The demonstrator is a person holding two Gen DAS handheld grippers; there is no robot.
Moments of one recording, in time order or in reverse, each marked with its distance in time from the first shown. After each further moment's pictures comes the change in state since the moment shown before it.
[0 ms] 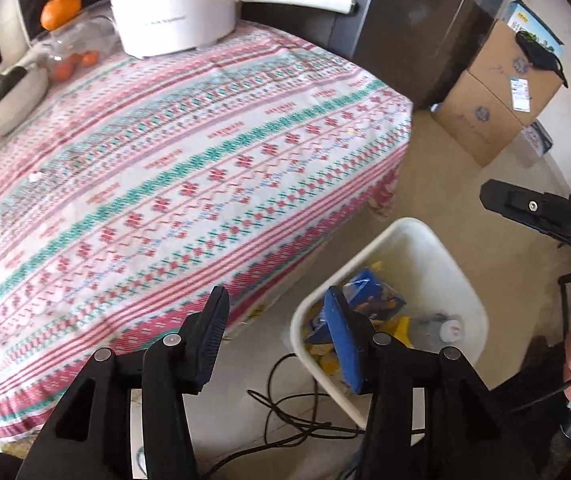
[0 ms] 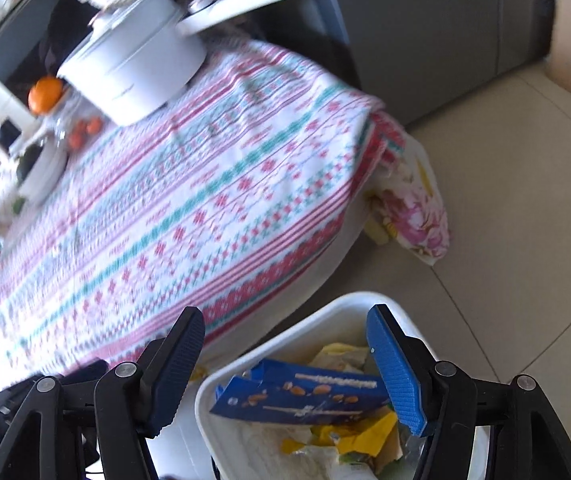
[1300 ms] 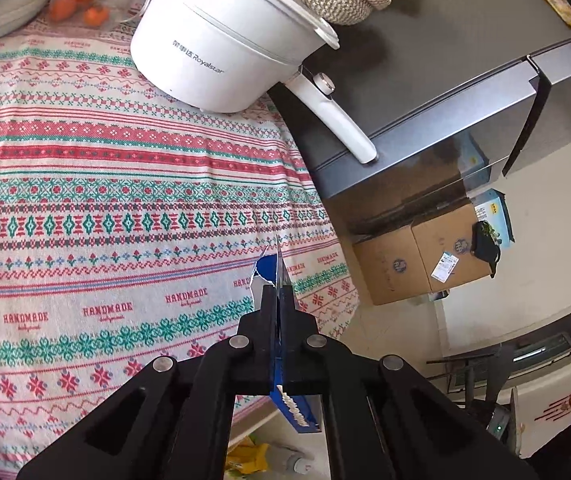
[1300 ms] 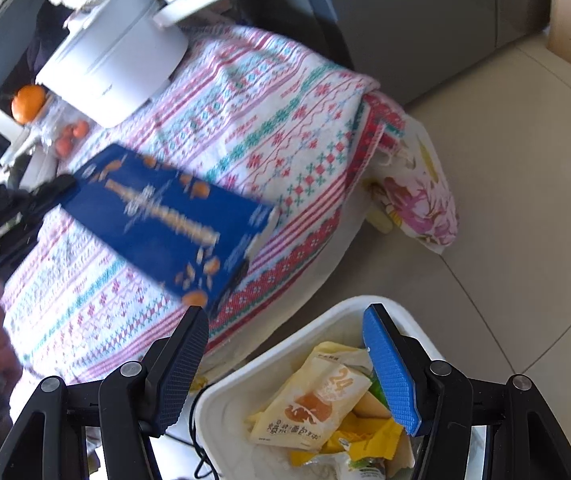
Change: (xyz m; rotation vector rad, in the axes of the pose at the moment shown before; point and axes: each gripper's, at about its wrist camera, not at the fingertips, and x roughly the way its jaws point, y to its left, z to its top) left arm 0.045 0.109 0.139 -0.489 -0.121 -0.541; right arm 0.019 -0.021 0.016 0.095 0.033 0.027
